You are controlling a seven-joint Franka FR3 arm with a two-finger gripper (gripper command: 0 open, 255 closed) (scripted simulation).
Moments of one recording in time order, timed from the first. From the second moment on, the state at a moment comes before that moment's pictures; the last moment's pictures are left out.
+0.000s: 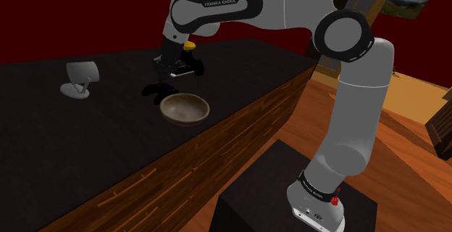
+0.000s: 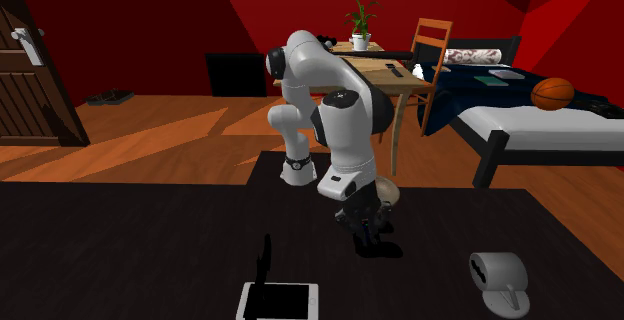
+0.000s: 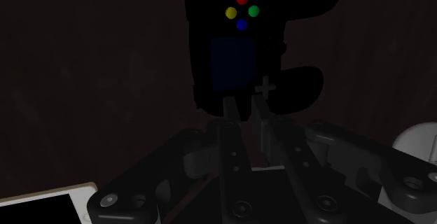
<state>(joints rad) 0.09 0.30 0.24 -1.63 0.14 2.09 0.16</state>
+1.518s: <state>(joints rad) 0.09 0.29 0.25 -1.41 0.13 1.86 0.20</state>
